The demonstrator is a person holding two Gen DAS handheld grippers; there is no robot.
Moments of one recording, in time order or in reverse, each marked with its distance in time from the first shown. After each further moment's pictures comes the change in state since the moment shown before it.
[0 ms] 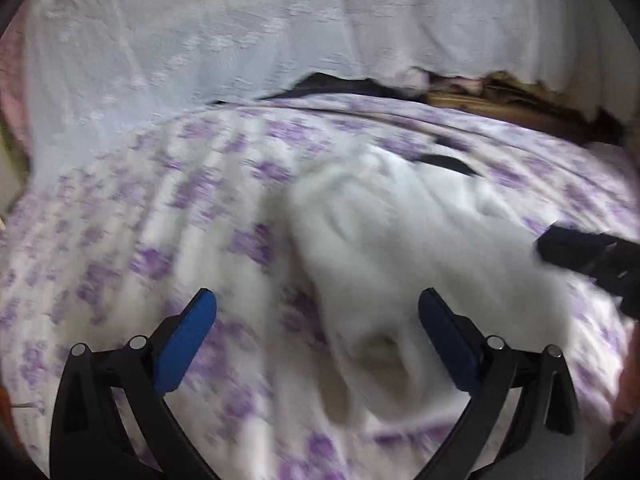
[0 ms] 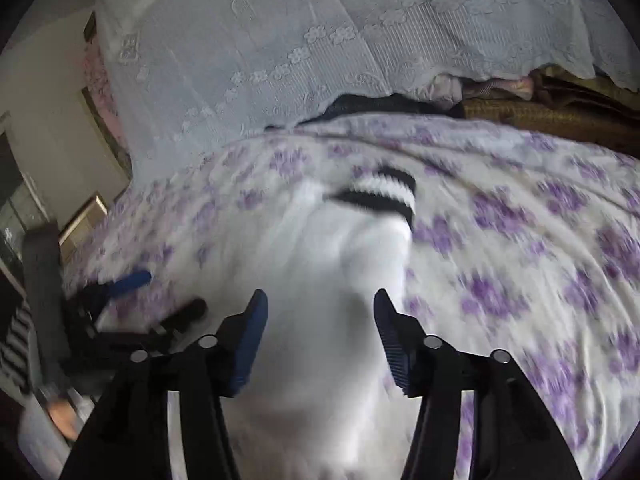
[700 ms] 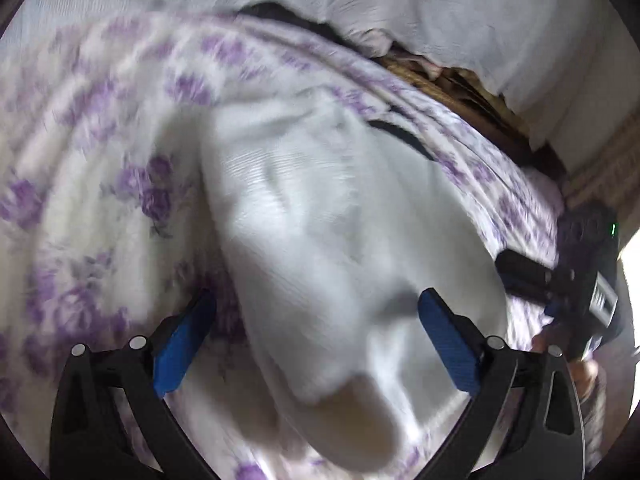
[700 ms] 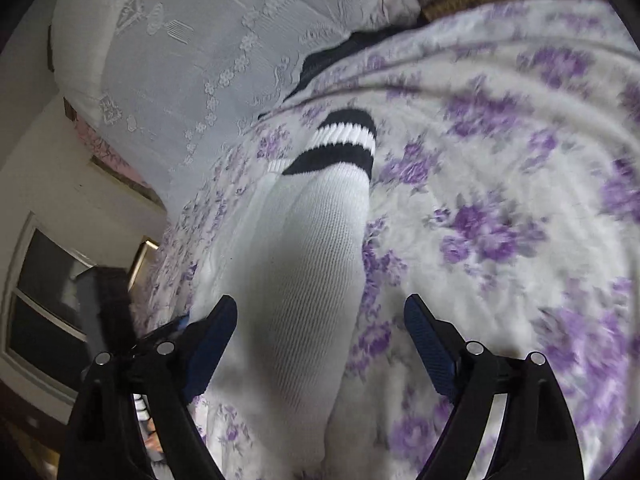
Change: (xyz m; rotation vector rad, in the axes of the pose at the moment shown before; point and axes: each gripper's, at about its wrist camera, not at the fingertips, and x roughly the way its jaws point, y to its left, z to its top) left arm 0.067 0.030 0.010 -0.250 0.234 -0.427; right arm 0.046 -0.073 0.019 0.339 0.079 0.330
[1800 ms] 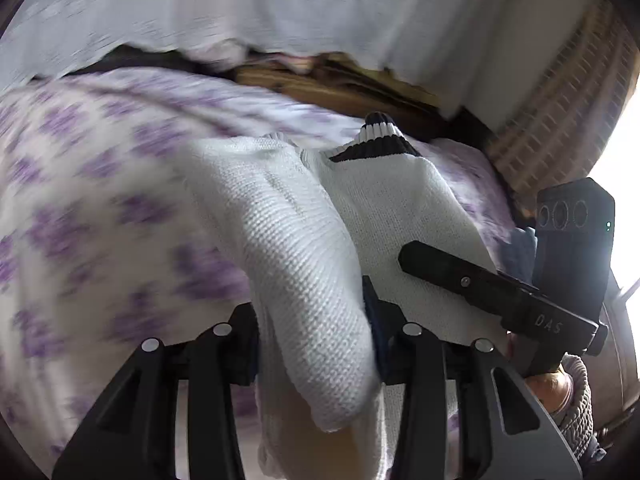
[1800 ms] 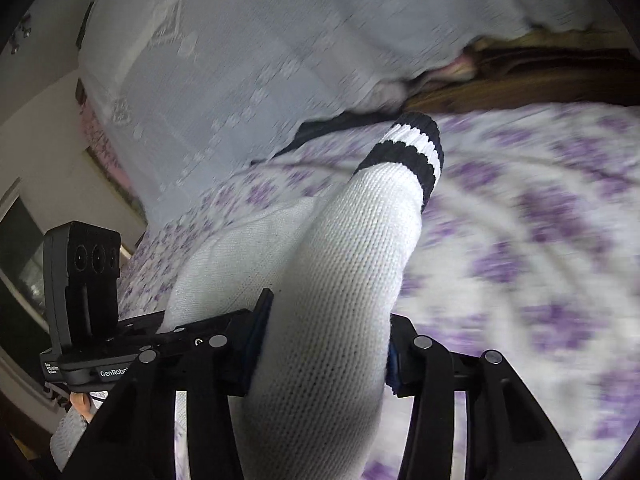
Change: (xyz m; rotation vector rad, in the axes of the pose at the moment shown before) left arm 0.011 -0.181 -0.013 0.285 -0.049 -0.149; right arm -0.143 0.000 -0.012 -0.161 -0.261 -0.180
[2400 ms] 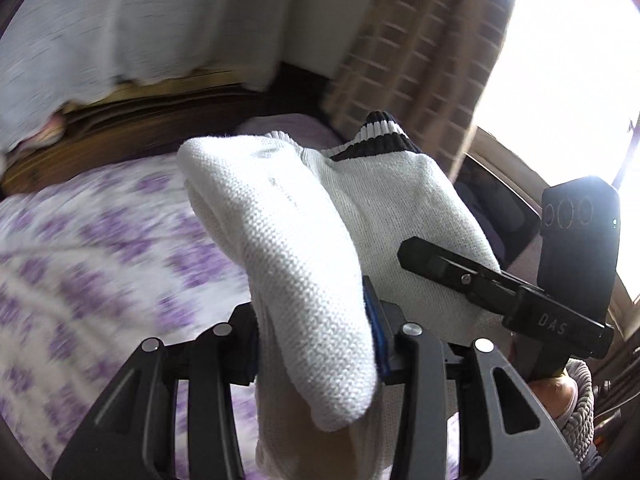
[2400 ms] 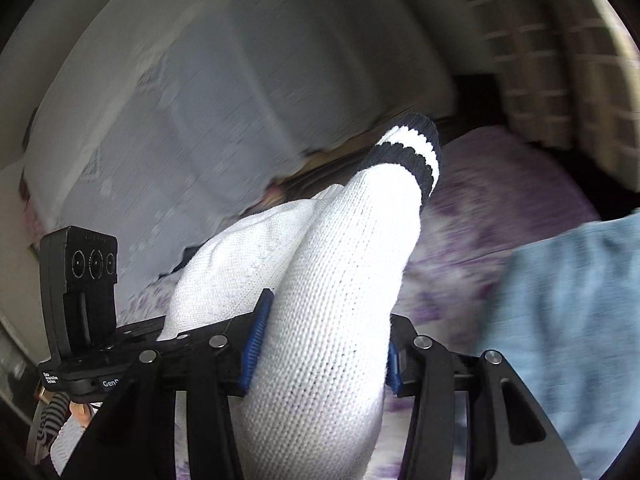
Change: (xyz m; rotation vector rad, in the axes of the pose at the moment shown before) left arm 0.118 -0.330 0.040 0.347 0.063 -0.245; right arm -0.284 -0.188 0.007 0.171 -0.303 -0.294
